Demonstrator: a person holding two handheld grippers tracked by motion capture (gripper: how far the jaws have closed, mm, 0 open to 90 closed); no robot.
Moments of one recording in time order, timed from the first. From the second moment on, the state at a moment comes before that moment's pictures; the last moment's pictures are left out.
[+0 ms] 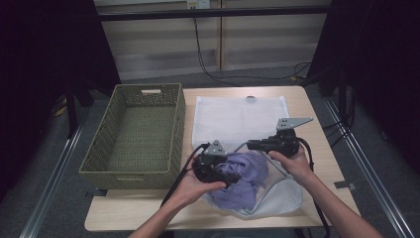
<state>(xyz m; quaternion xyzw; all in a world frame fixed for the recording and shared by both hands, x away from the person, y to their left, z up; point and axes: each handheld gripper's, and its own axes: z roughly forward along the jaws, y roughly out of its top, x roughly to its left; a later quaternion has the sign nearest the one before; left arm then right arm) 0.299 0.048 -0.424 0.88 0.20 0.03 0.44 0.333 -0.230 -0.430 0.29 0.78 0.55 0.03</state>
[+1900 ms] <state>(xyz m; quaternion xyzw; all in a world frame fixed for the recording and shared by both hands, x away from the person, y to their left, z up) 0.291 0.051 -0.417 0.88 0.17 0.01 0.44 0.332 -0.225 -0.428 0.28 0.79 0.55 0.03</state>
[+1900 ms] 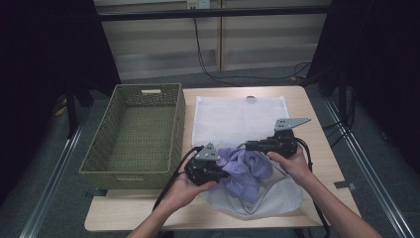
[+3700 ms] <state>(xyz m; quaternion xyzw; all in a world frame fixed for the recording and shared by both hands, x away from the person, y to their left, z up) 0.327 -0.008 -0.496 0.90 0.19 0.03 0.39 0.289 -0.223 -0.457 0.27 0.82 0.50 -0.02</state>
